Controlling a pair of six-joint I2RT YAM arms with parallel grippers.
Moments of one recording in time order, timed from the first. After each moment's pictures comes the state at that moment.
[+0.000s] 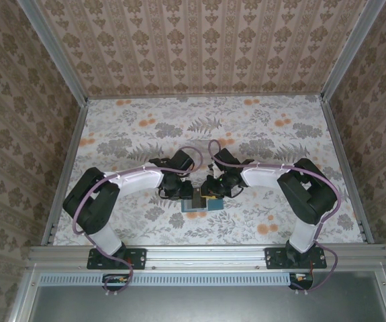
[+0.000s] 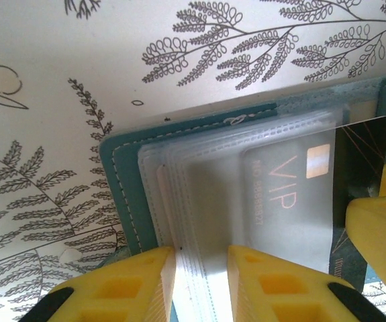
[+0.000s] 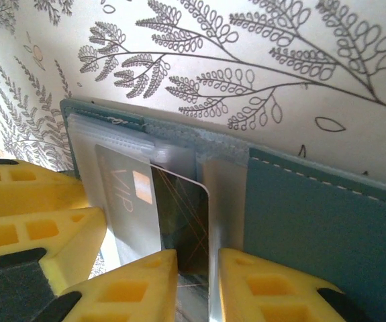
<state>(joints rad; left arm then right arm) -0.79 1.67 0.94 -0.60 0.20 -0.65 0.63 1.78 0.93 -0.27 -0.50 0.76</state>
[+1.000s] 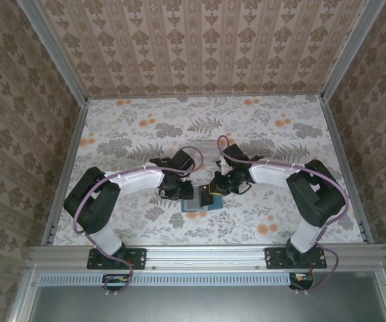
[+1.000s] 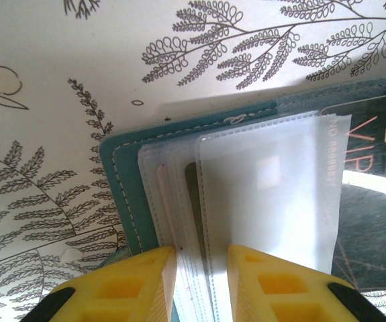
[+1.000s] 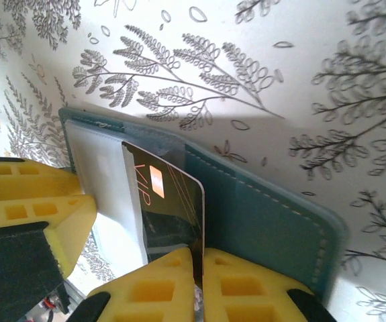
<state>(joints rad) -0.79 1.67 0.95 -0.60 0.20 -0.65 0.54 1.72 0.91 -0.36 -0.51 0.68</state>
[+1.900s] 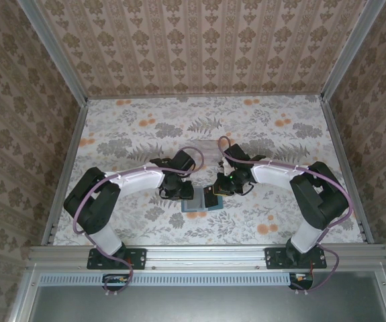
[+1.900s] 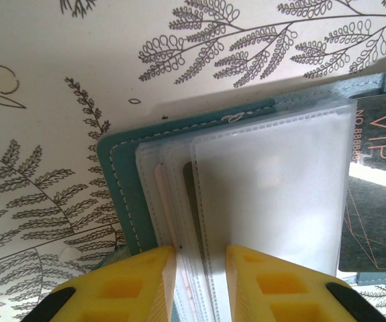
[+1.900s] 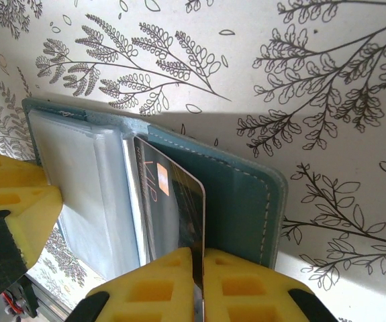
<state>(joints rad) -0.80 1.67 0.95 -0.60 0.19 -0.65 0.54 1.69 0.91 -0.44 -0.45 0.63</state>
